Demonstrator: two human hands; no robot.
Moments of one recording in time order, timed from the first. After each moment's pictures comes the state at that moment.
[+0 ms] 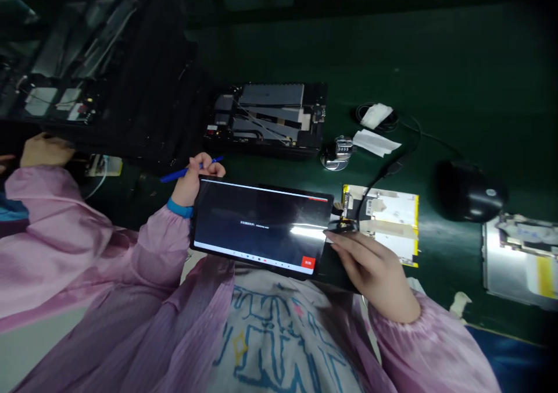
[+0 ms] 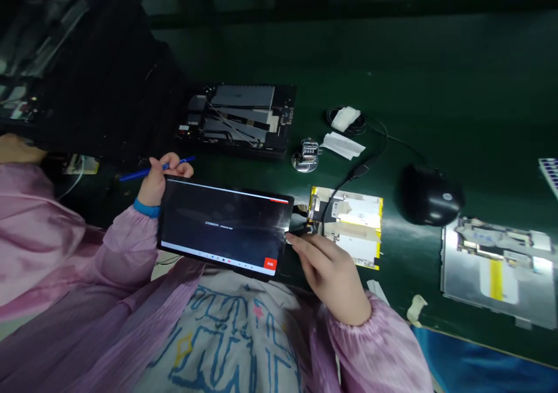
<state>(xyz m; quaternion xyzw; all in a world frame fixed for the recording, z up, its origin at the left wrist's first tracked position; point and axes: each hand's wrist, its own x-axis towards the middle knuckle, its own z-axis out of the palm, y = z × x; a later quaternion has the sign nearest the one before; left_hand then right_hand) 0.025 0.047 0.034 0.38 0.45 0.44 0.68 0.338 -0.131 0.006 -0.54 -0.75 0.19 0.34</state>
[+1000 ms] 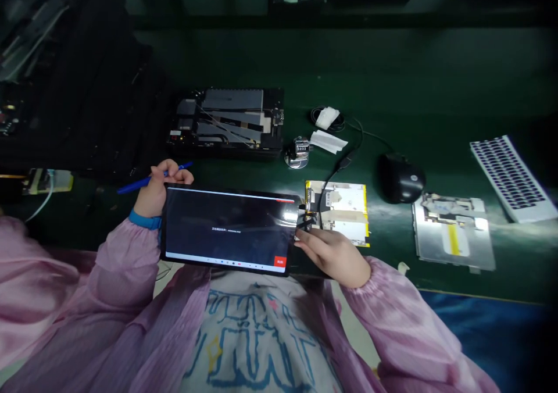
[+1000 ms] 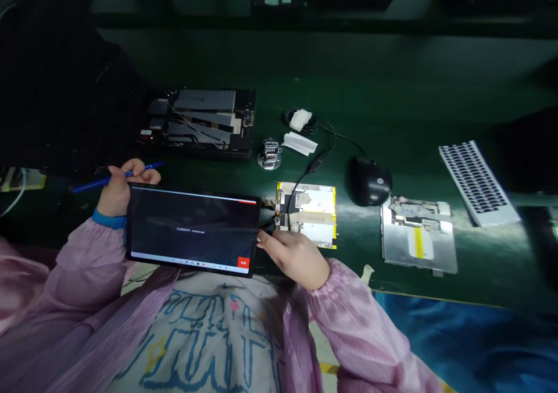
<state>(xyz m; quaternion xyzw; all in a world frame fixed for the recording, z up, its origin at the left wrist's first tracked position) 0.019 0.056 0.031 0.49 0.40 0.40 0.66 0.349 -0.120 0.002 -0.48 -0.84 0.06 0.24</state>
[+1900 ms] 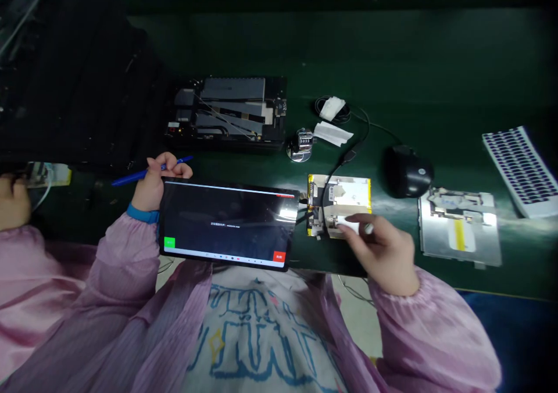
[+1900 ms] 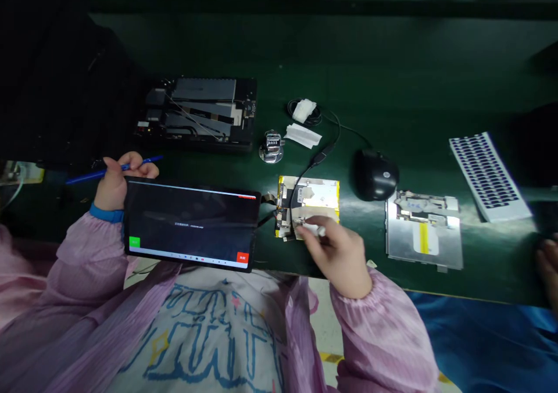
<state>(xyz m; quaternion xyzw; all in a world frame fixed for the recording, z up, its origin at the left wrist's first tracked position) 0.016 0.058 0.030 0.48 0.40 0.39 0.68 0.384 -0.136 0.023 -0.68 -0.66 0.13 0.30</state>
